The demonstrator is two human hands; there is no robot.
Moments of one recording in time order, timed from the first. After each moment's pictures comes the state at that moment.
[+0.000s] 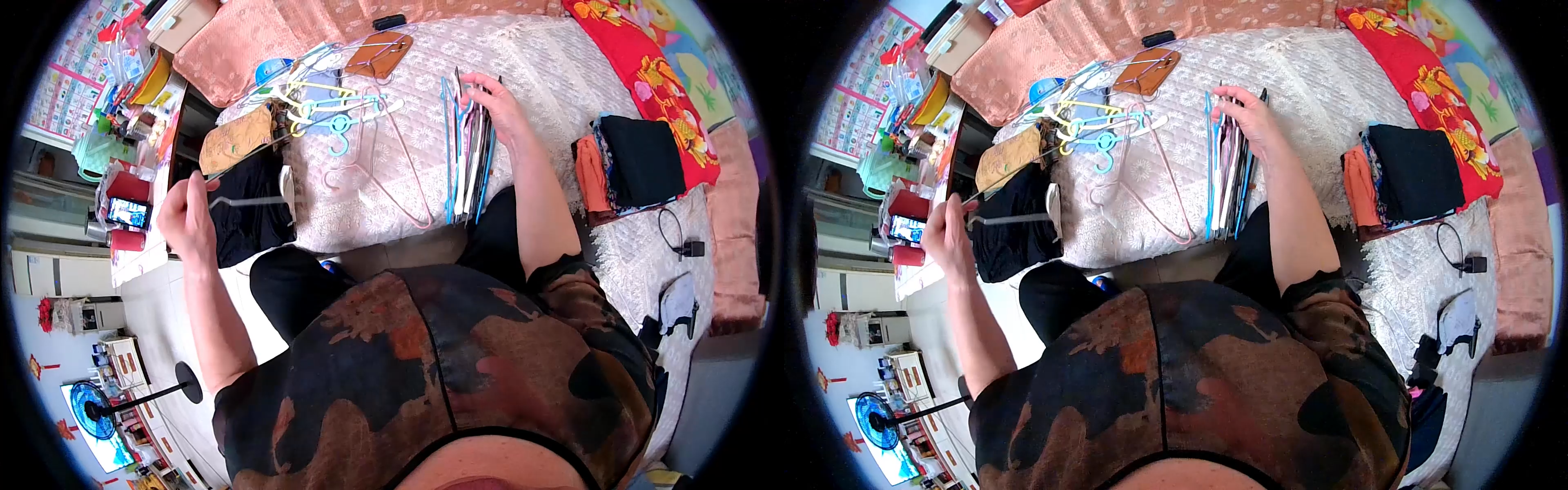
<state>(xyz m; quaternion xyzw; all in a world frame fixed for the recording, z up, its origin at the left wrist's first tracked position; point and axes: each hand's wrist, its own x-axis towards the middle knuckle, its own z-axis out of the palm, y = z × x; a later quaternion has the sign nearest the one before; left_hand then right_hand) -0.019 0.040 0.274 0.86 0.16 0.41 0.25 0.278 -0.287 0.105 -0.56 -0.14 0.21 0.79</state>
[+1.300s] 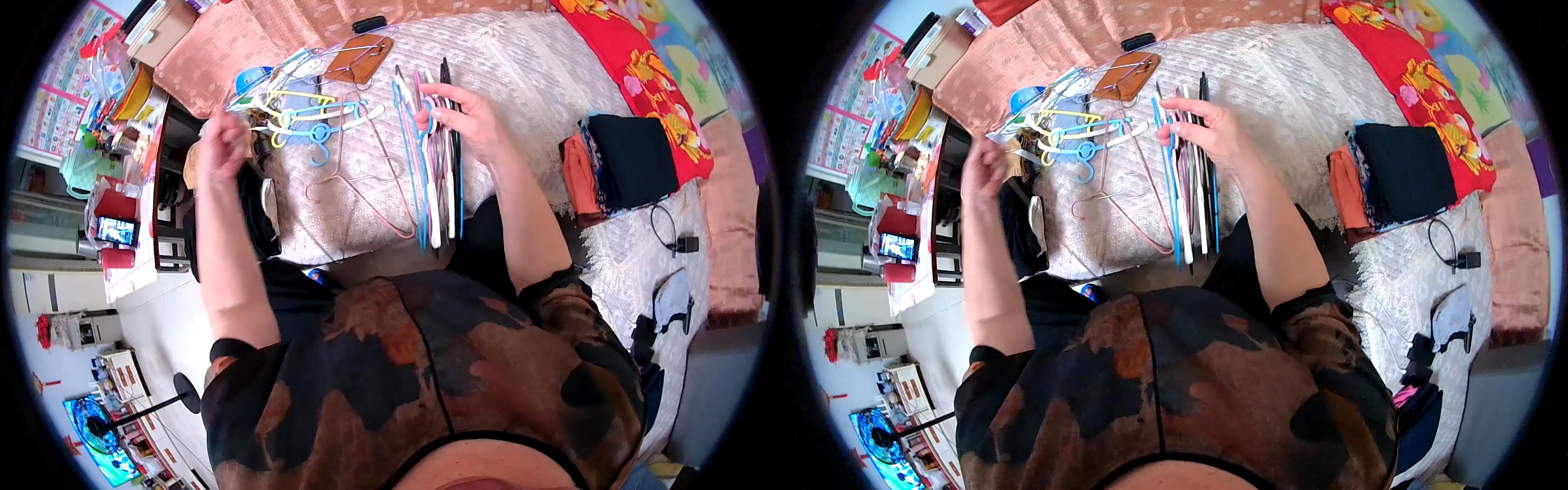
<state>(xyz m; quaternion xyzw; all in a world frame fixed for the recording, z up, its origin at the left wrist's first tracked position) 0.129 0.122 0.196 0.51 0.11 0.07 0.85 0.239 -0.283 0.140 -0.55 -0.28 0.22 0.75</state>
